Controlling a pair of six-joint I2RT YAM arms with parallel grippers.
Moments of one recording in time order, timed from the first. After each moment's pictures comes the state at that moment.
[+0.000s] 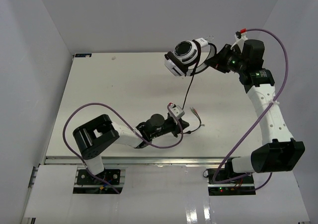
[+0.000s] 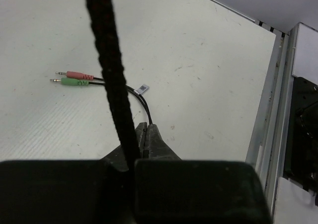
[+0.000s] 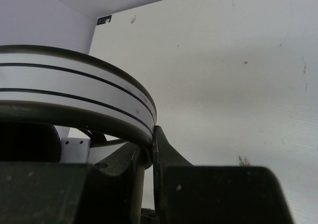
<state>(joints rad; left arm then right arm) -1.04 1.74 0.67 0.93 0.10 -0.20 0.11 1.37 1.47 -0.46 -0.48 0.53</state>
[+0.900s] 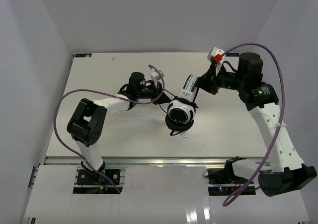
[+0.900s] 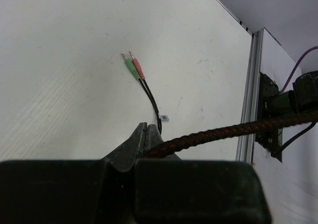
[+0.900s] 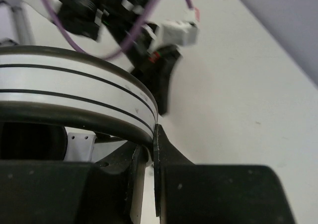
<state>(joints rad) -0.51 1.82 1.07 0.36 0.82 -0.25 0.26 1.16 1.38 -0.59 -0.89 -0.28</state>
